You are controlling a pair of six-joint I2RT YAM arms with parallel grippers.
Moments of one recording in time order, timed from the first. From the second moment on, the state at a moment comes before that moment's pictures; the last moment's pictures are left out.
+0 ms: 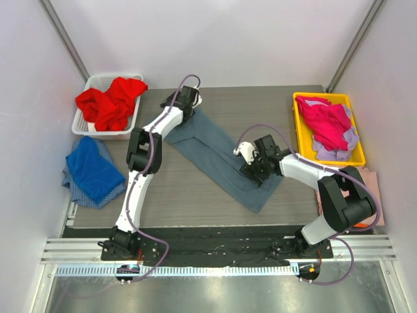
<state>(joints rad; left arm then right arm) -0.36 2.52 2.16 -0.52 -0.59 0.62 0.42 1.53 0.81 -0.36 -0.08 -0.52</state>
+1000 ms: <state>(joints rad) -0.49 2.76 2.47 -0.26 -0.56 0.85 0.88 1.56 0.82 -0.29 -0.13 -0.52</state>
